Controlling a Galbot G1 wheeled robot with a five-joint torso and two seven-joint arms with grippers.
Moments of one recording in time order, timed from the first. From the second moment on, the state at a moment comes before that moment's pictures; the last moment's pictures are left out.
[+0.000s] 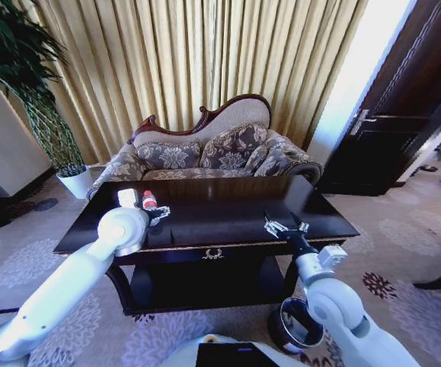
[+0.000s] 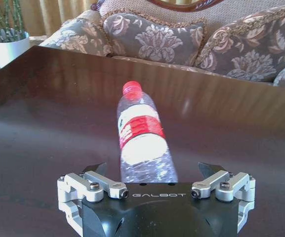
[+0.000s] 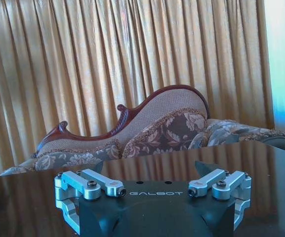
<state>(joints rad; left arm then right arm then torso) 0.70 -0.80 -0.08 -2.15 -1.73 0.63 -1.37 -1.53 1.01 0.49 2.33 0.65 -0.18 0.38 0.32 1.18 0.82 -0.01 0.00</state>
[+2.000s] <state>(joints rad) 1.01 -0.70 -0.26 -2.08 -0.36 0.32 -0.43 -1.37 0.81 0.48 2.41 1.12 -0.20 0.42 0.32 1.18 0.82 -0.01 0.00</state>
